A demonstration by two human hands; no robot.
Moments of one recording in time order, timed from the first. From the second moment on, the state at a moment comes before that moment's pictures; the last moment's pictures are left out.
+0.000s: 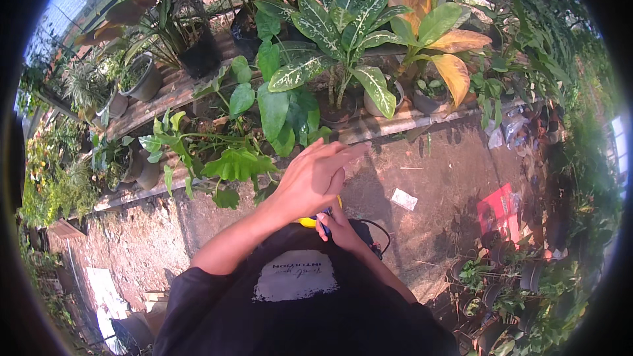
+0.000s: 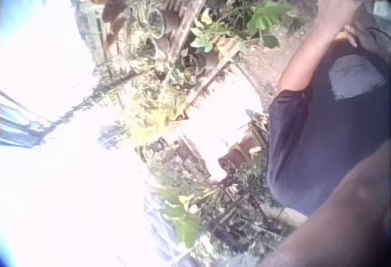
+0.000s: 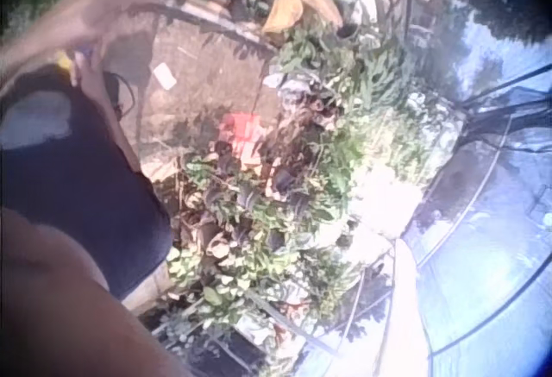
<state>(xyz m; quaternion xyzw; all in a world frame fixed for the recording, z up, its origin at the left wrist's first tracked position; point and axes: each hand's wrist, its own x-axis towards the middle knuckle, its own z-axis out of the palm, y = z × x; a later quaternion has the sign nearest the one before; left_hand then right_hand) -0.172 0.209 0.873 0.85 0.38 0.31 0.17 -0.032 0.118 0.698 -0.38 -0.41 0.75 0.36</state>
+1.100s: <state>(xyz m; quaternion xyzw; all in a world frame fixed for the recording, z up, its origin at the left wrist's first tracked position) -0.181 0.315 0.698 0.14 0.32 0.51 0.79 0.005 0.257 0.700 -0.23 -0.36 0.83 0.35</state>
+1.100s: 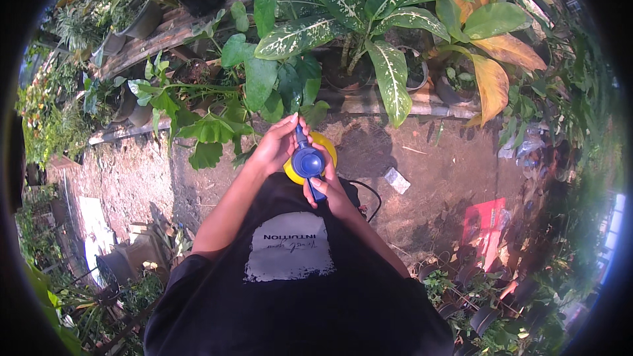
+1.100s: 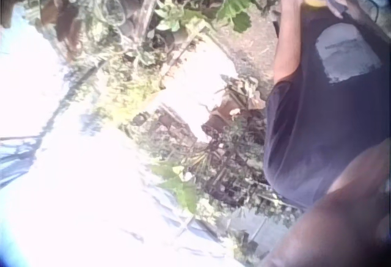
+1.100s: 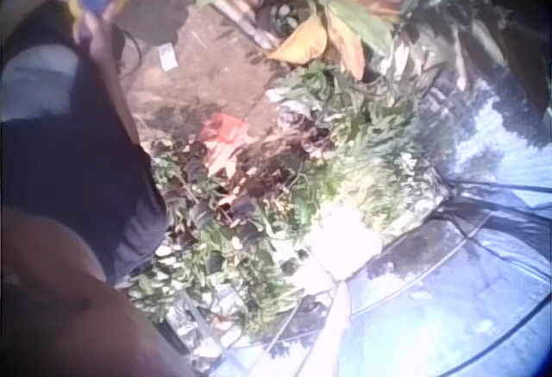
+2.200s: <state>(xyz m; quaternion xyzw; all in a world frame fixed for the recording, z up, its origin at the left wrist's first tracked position) -0.415 0.208 0.718 0.34 0.52 0.55 0.56 -0.263 0.122 0.736 -0.43 -0.36 0.71 0.42</state>
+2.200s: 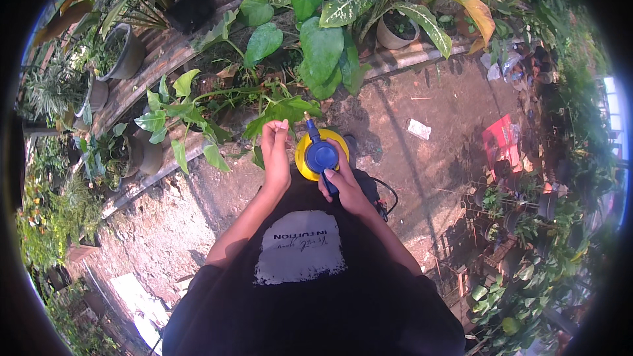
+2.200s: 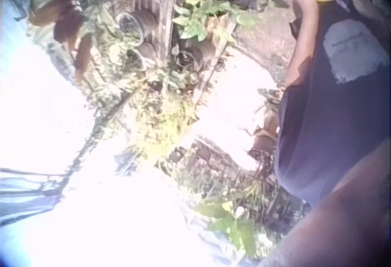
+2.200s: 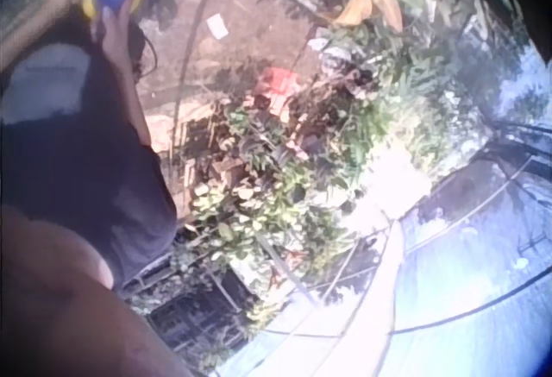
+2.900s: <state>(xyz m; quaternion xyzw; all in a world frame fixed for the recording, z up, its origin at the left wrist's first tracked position) -0.405 0.190 0.766 0.77 0.34 0.42 0.33 -0.264 0.126 0.721 -0.42 -0.46 0.71 0.32</state>
